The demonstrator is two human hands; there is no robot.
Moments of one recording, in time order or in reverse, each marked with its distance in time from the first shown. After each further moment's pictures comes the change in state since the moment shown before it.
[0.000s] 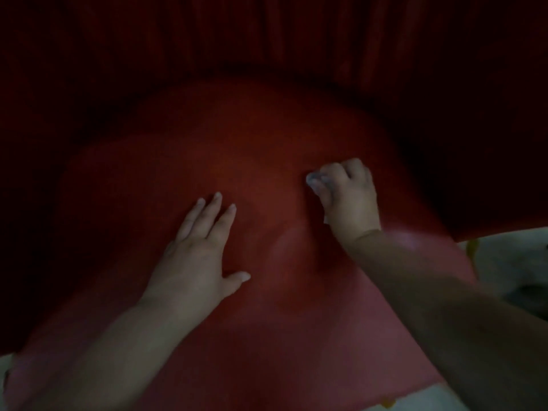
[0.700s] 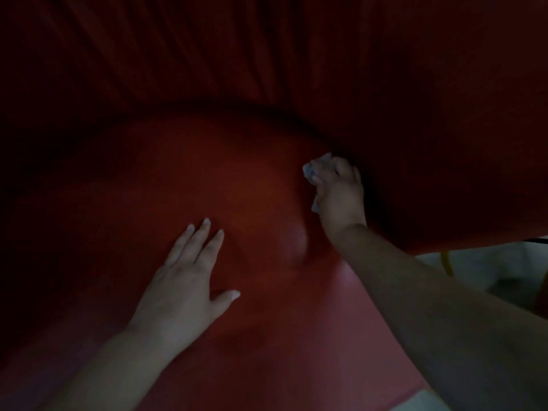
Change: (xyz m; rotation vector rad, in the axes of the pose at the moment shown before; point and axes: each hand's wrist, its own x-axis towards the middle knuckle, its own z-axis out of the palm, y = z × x) left_hand 0.040 0.055 0.010 0.049 -0.054 0.059; right_hand 0.048 0.090 -0.017 0.020 -0.029 0.237
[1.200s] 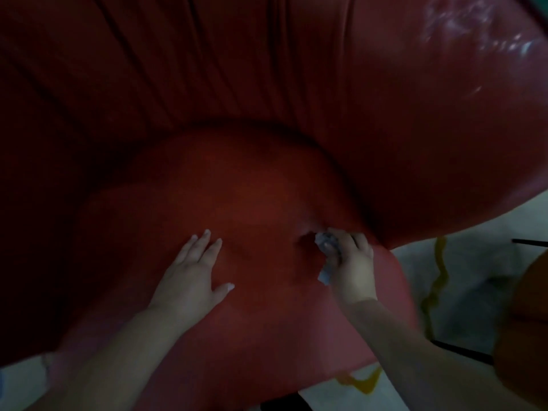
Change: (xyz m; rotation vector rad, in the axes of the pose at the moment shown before) left_hand -0.047 0.000 -0.038 -0.003 -0.107 -0.121; right_hand -0.131 -0.022 -0.076 0.173 -0.097 0.223
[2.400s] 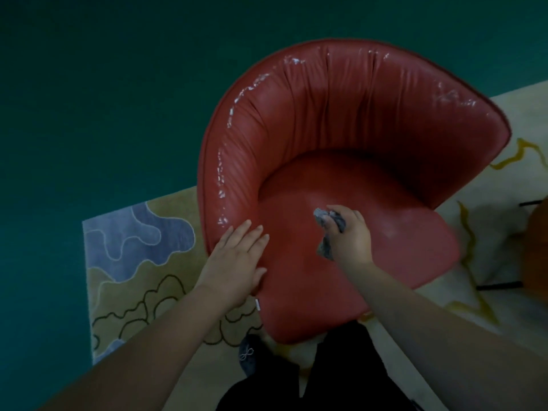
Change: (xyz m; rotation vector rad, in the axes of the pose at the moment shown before) left_hand -0.246 -0.192 -0.255 0.359 0.202 0.475; right_hand -0.213 -0.370 -0.013 0.384 0.104 0.134
